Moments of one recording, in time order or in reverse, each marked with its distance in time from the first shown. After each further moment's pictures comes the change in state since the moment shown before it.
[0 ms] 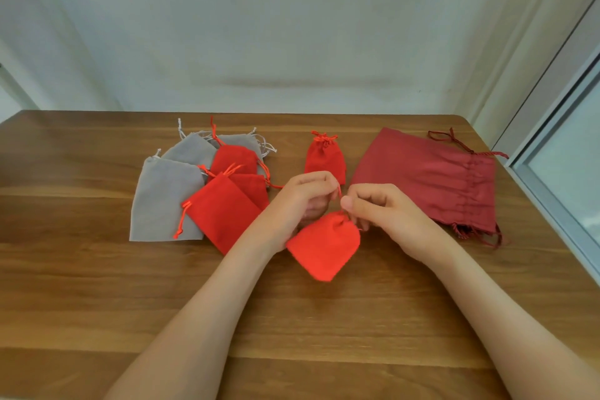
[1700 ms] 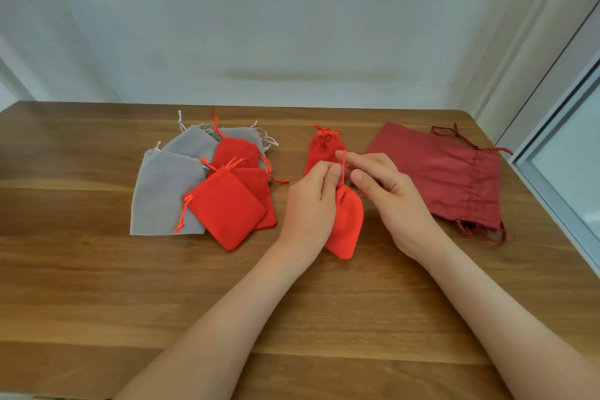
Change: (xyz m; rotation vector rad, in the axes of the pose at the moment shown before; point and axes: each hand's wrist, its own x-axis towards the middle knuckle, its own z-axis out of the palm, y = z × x) left_hand 0.000 -0.018 0.027 0.550 0.516 0.357; right_hand 0.008 0.004 0.010 0.045 0.316 -0.061
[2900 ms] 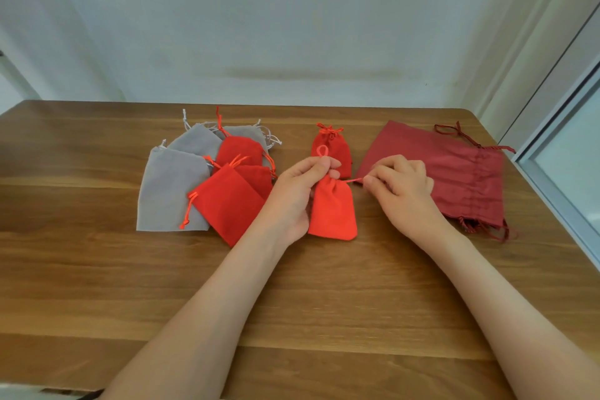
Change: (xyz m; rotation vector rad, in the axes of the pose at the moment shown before) left_hand 0.017 0.004 -0.021 -0.800 -0.147 -0.598; right_hand 0.008 0.019 -0.016 -0.850 0.137 0.032
